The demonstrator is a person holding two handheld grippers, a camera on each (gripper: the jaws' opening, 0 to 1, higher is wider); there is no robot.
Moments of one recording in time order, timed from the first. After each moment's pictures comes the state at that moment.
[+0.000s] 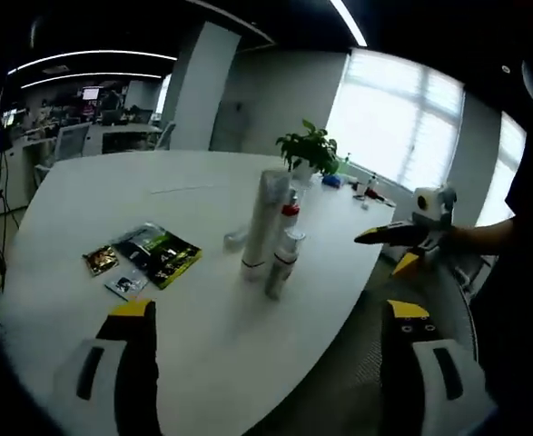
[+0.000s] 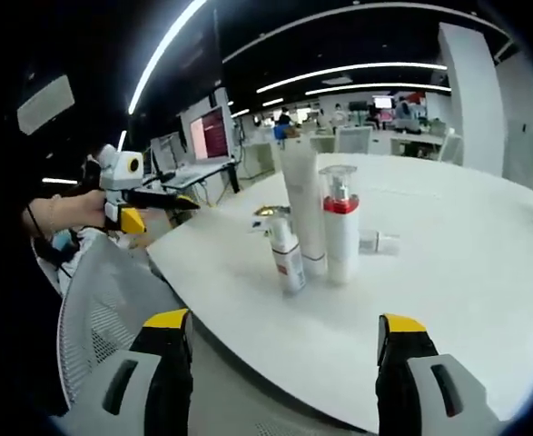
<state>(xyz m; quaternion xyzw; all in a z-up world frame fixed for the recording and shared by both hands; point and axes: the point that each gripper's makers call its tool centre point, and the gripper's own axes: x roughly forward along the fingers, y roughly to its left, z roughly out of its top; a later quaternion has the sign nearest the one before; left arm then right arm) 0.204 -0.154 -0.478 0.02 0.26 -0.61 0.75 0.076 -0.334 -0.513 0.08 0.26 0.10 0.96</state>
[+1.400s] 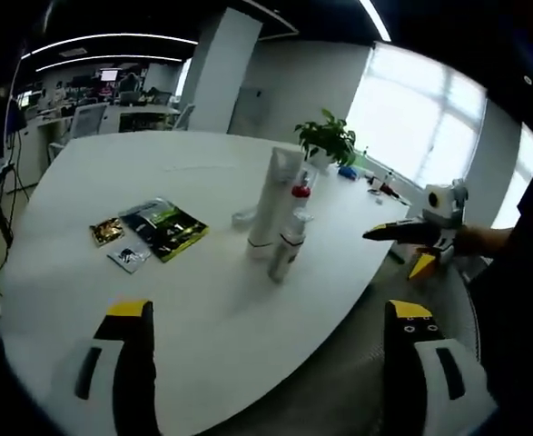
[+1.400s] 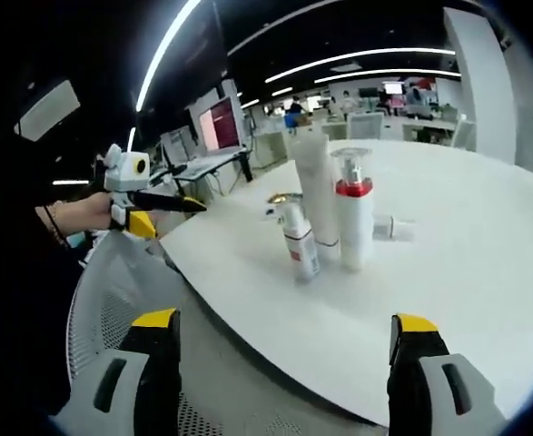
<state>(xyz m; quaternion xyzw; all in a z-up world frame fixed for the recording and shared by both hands) 0.197 -0.153 -0.498 0.02 0.30 -0.57 0.76 0.070 -0.329 -0.522 0.09 0.29 0.13 0.94</state>
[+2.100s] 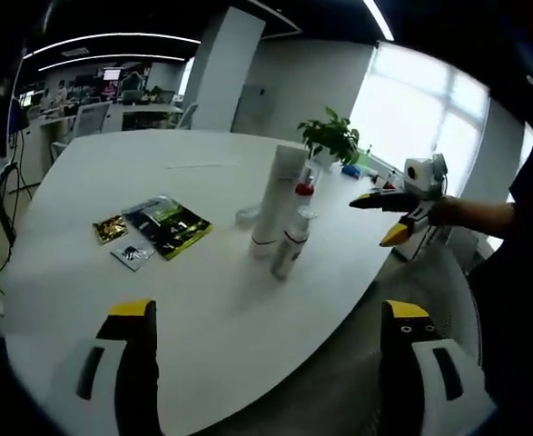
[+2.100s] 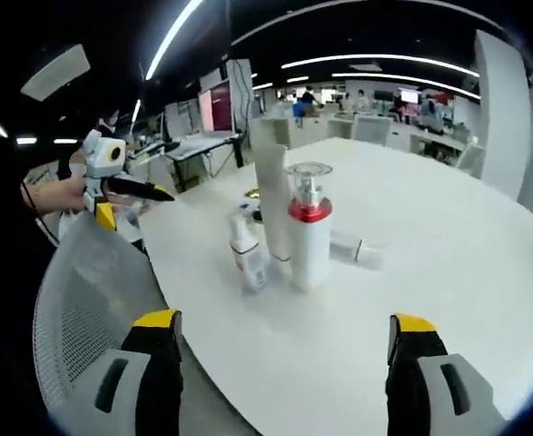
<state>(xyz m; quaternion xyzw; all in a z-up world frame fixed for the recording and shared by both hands) 0.196 -0.151 -0.501 0.03 0.31 -0.57 0.76 0.114 -0.390 -0.520 -0.01 0.32 0.14 0.94</state>
